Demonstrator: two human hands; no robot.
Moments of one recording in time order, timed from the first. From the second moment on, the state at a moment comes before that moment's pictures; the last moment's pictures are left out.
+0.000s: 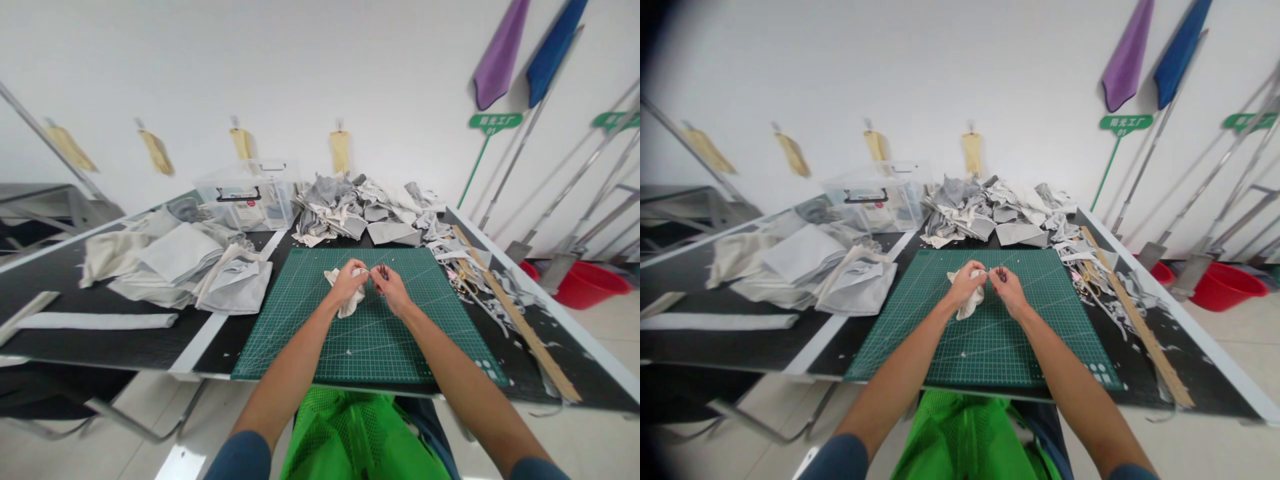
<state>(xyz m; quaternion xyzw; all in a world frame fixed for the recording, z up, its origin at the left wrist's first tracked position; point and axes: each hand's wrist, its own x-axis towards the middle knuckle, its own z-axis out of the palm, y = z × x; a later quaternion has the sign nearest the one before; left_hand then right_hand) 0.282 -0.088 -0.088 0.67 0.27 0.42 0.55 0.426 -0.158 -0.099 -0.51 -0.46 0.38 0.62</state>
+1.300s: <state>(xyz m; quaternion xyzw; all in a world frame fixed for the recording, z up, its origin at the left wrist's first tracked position) 0.284 -0.085 -0.092 0.63 0.29 0.46 0.55 0.432 -0.158 -0.108 -0.56 -0.61 0.16 0.54</state>
